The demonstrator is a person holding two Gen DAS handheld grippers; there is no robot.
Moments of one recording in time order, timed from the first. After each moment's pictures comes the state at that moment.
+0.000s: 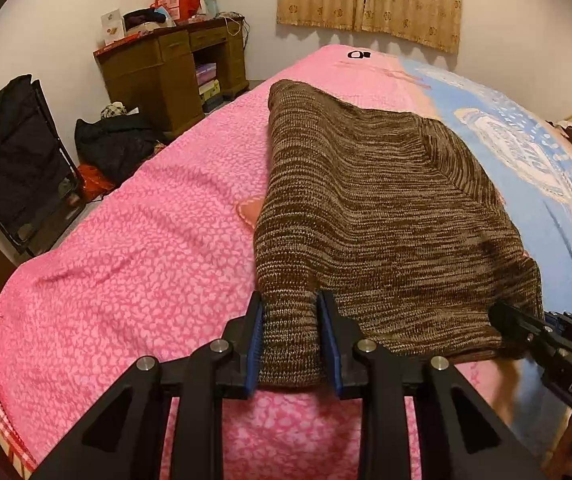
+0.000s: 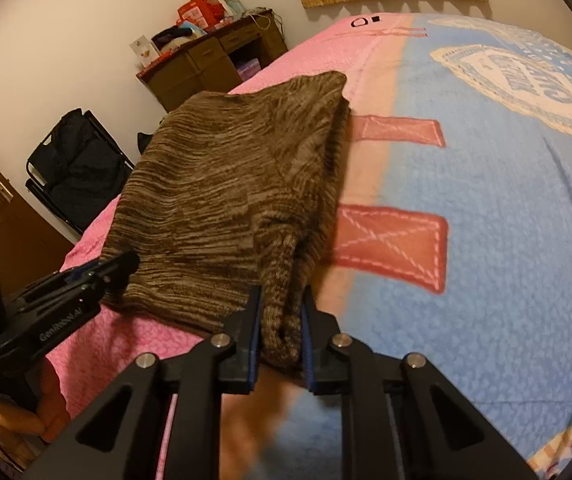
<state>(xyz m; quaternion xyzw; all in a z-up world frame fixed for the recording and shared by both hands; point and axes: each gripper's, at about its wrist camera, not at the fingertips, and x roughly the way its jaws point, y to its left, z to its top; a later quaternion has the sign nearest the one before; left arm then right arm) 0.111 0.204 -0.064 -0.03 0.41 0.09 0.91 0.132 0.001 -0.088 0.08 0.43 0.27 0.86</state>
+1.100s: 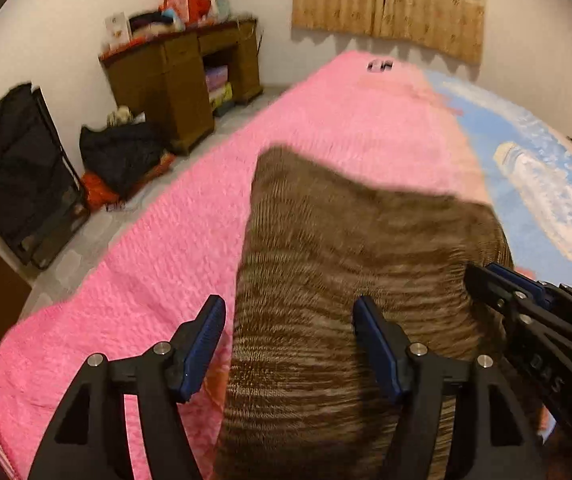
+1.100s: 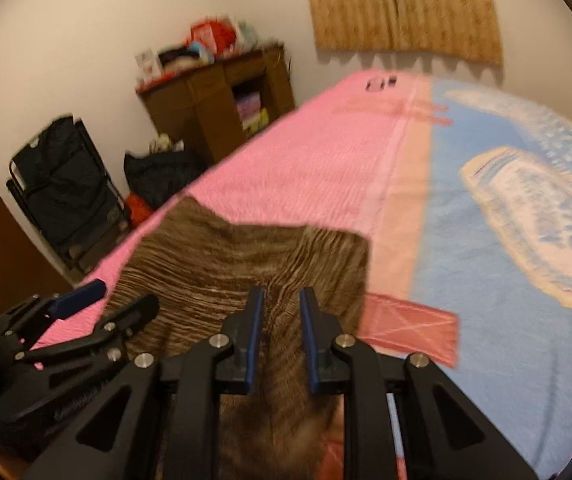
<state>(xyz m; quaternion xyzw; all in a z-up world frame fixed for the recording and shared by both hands) 0.228 0.211 -0.060 -0.04 0.42 0.12 0.90 0.241 0.049 -0.038 0.01 0.38 0.25 0.89</state>
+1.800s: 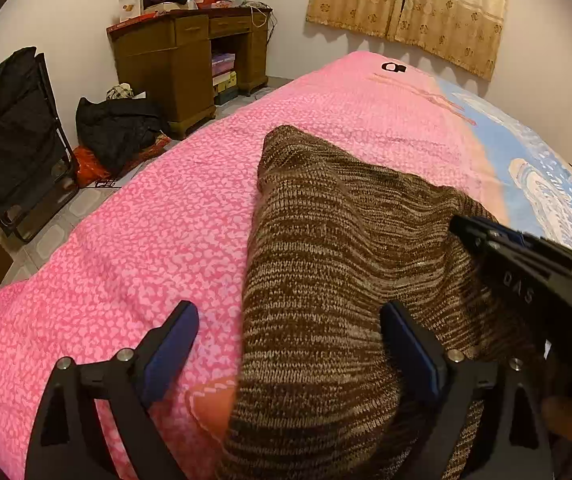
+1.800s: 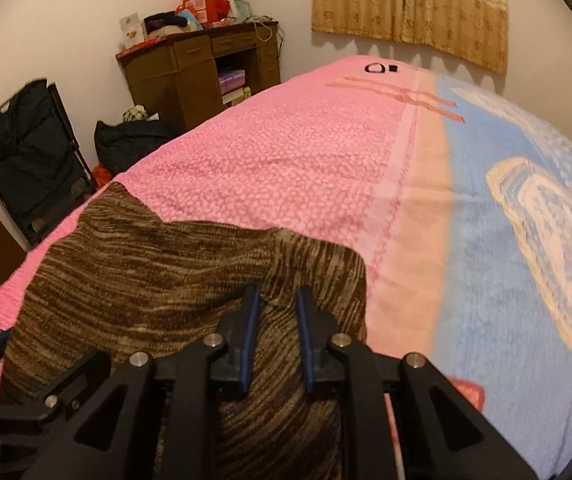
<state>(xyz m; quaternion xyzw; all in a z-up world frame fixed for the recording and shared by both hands) 0.246 0.226 -0.077 -0.09 0.41 0.12 0.90 0.298 0.084 -0.068 -0.06 0.38 0.21 0.90</state>
